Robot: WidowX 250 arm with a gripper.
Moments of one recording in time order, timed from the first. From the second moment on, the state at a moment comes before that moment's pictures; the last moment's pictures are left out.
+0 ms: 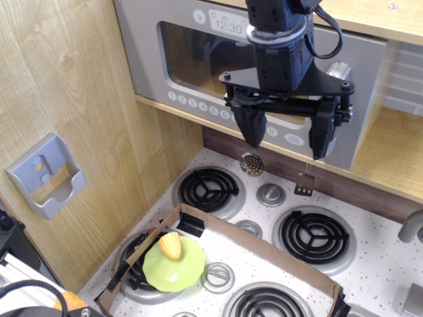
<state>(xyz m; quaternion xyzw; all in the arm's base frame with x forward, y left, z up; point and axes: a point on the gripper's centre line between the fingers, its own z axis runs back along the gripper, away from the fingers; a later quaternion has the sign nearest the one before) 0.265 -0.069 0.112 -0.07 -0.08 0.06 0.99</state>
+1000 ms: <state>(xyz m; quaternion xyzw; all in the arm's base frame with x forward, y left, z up) 0.326 -0.073 0.106 -0.03 -0.12 0.03 0.99</state>
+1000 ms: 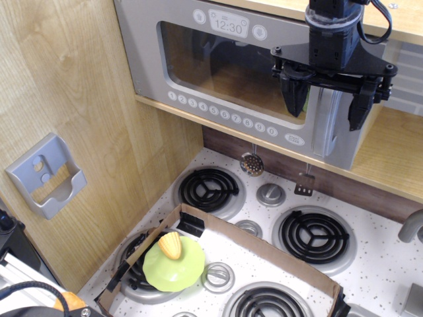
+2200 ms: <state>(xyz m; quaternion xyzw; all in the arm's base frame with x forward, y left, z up) 0.287 -0.073 0.097 -0.03 -0.13 0.07 0.99</state>
